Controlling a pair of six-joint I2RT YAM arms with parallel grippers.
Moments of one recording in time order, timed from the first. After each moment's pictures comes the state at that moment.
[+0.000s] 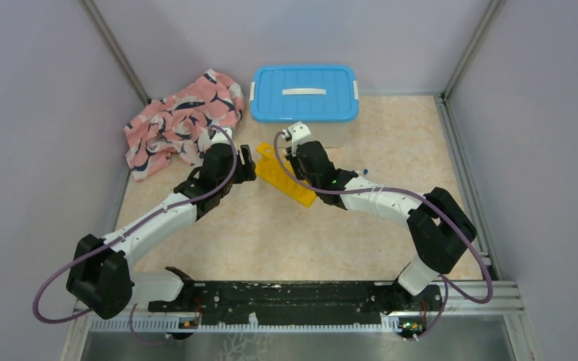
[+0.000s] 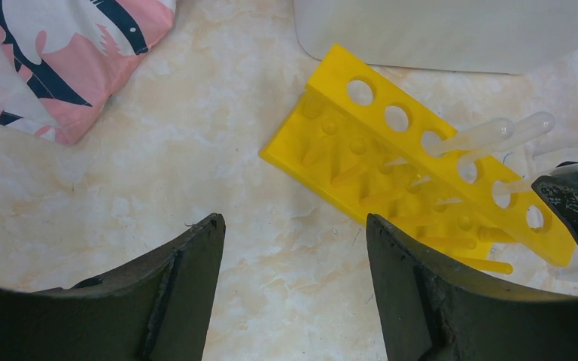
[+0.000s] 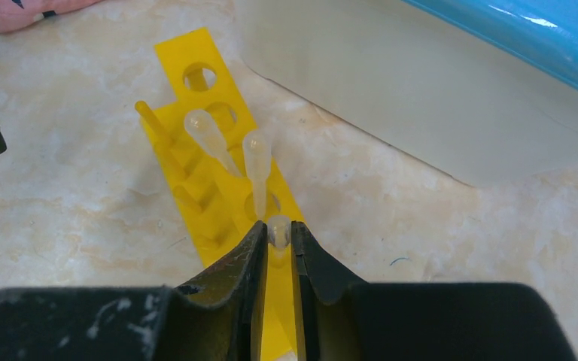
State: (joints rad) left arm -0.56 1.26 0.82 -0.07 -0.36 -0.43; right arm 0.80 1.59 1.03 0.13 0.34 0.04
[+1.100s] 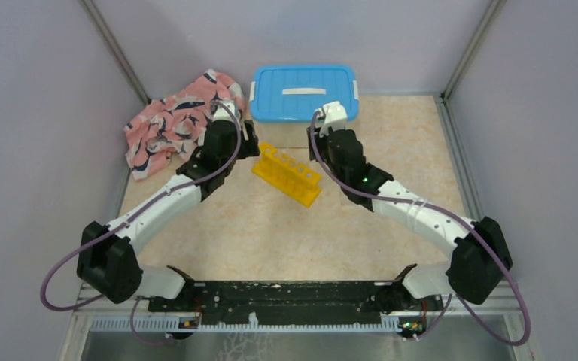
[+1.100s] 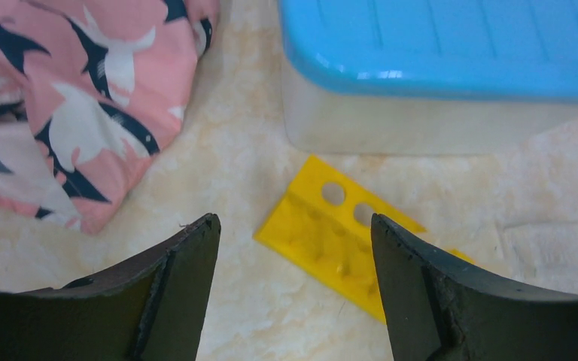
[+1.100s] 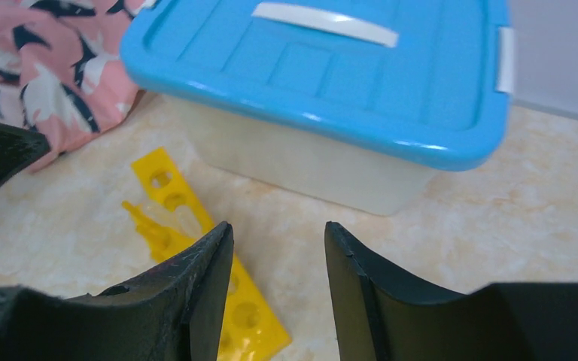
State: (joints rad) left arm -0.55 1.35 1.00 -0.06 -0.40 -0.35; right arm 0.75 1.35 1.01 0.10 0.40 0.06
